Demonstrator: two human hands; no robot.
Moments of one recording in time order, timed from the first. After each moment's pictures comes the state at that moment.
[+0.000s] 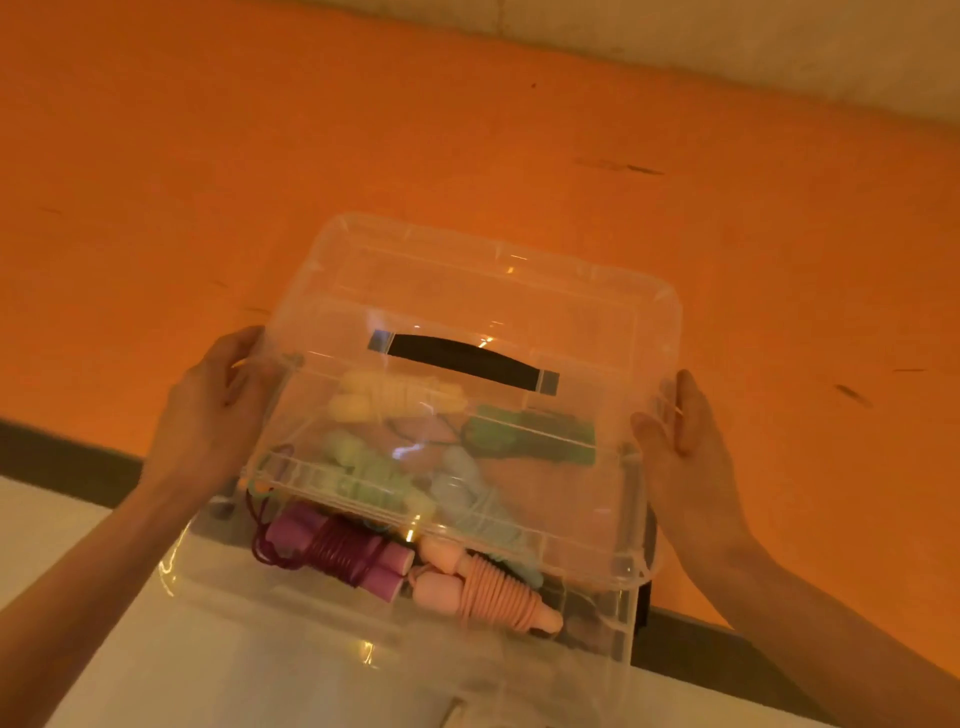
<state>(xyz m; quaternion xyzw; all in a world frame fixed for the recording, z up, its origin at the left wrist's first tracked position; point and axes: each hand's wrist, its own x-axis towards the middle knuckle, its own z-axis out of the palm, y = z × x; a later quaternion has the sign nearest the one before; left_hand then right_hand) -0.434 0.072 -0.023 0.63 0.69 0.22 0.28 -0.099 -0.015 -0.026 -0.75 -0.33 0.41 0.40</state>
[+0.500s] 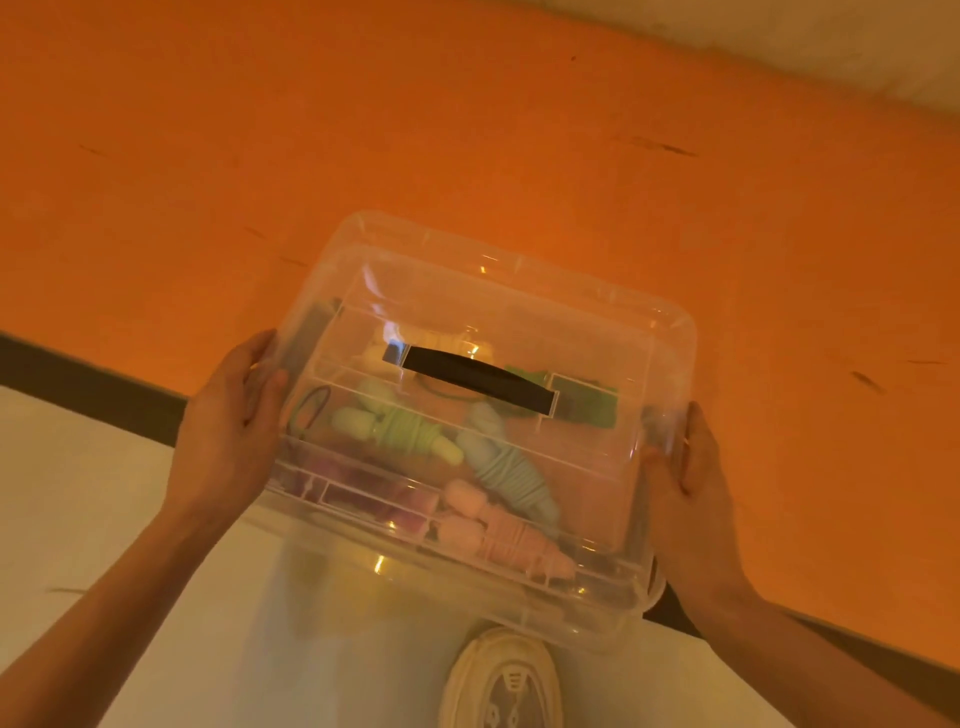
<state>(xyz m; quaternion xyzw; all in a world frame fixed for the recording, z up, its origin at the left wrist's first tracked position) -0.456 0.007 -0.037 0.62 0.70 0.25 0.25 -0.131 -0.072 -0.029 -0.77 -0.35 0.38 0.38</state>
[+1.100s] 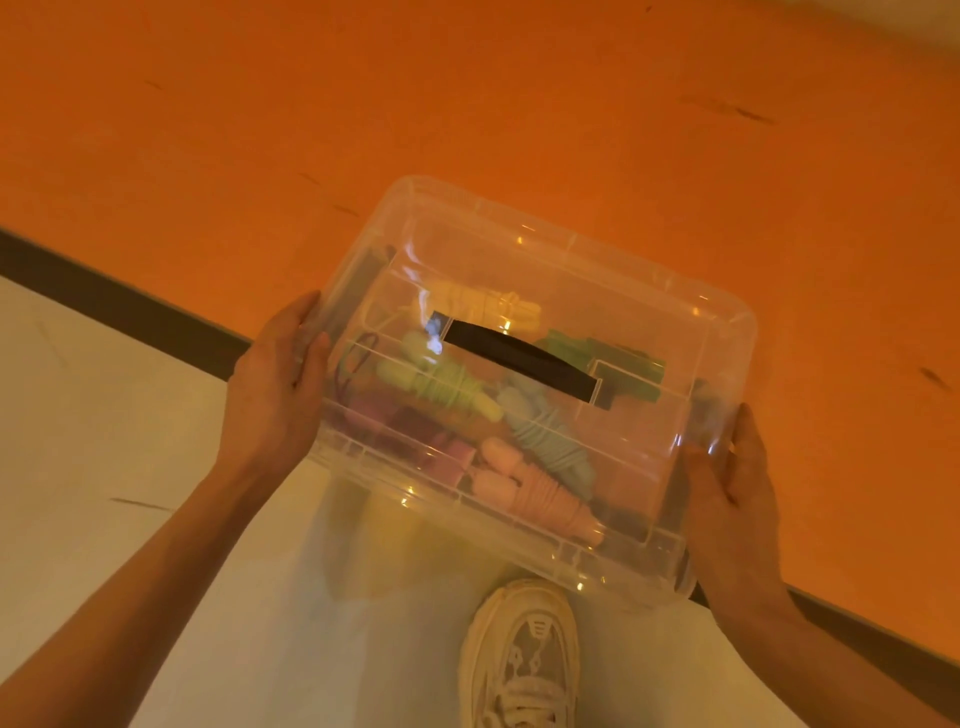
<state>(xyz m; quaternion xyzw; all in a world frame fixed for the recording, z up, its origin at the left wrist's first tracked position) -0.462 -0.015 -0.041 0.60 0.72 0.25 0.22 -0.136 -0.095 -0.035 -0.77 -0.35 0.37 0.38</state>
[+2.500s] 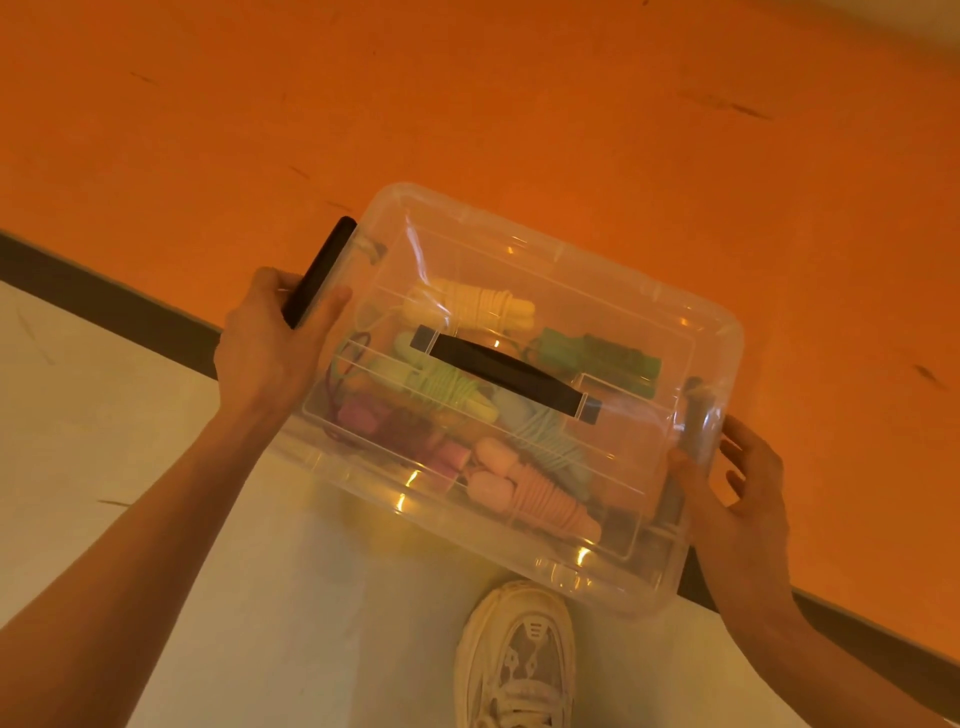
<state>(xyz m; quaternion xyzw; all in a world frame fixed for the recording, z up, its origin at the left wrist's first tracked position) -0.458 0.025 -0.044 0.54 0.78 0.23 0.20 -0.120 -0.105 -0.049 -0.79 -0.39 0.33 0.35</state>
